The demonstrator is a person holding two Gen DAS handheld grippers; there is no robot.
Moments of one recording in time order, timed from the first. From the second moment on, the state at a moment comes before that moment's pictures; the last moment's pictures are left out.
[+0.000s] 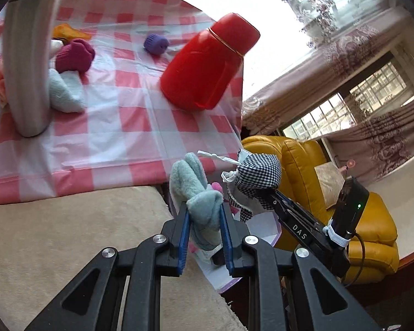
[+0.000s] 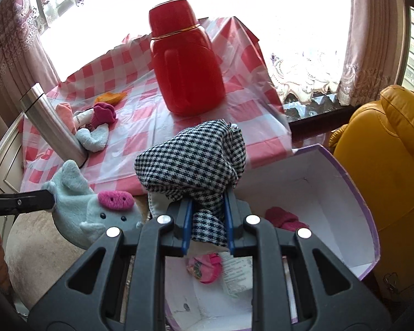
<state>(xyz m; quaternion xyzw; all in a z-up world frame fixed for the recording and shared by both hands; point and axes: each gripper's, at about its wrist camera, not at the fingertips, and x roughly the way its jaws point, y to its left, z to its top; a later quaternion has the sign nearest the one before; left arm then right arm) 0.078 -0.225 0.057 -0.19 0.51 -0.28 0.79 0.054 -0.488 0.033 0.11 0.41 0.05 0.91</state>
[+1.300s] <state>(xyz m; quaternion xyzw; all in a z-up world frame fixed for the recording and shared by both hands) 0.052 -0.225 0.029 -0.12 0.54 -0.28 0.78 0.038 -0.509 0.012 0.10 0.45 0.01 0.88</state>
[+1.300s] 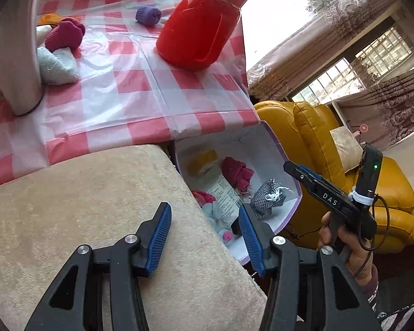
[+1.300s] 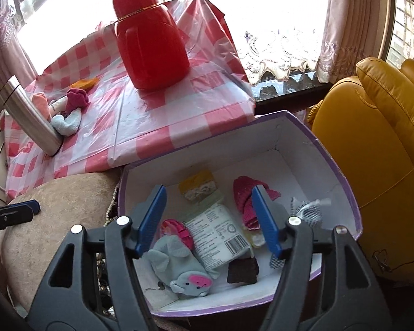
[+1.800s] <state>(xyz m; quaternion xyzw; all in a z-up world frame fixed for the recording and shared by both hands) 0.055 -0.106 0.026 -0.18 0.51 -0.16 0.83 0.069 -0.406 0.027 0.00 0.45 0.09 0.89</state>
